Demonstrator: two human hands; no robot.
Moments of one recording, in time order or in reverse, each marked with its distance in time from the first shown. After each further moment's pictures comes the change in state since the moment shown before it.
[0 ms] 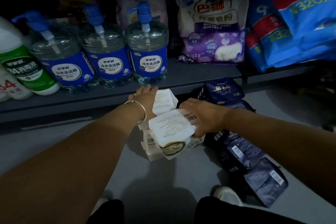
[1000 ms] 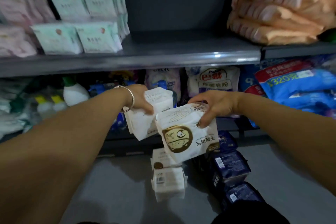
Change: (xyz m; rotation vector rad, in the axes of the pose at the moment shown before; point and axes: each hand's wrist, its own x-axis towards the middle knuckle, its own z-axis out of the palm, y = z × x) left_hand -0.120 0.004 -0.209 -0.160 0.159 -0.113; right_hand -0.095 -0.061 -0.185 0.358 0.037 -0.051
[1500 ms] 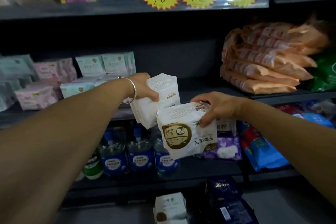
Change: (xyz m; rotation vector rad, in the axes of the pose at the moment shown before) left_hand -0.030 0.043 -0.147 -0.079 0.379 0.092; right_hand -0.041 -0.065 -0.085 -0.069 0.295 -0.154
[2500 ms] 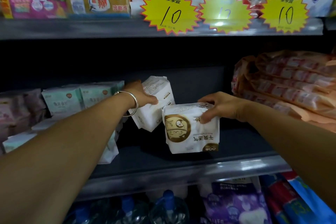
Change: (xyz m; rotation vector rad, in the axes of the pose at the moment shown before) left_hand 0.205 -0.040 -0.034 -0.055 0.257 -0.066; right_hand 0.177 0.014 -0.100 0.111 0.261 0.082
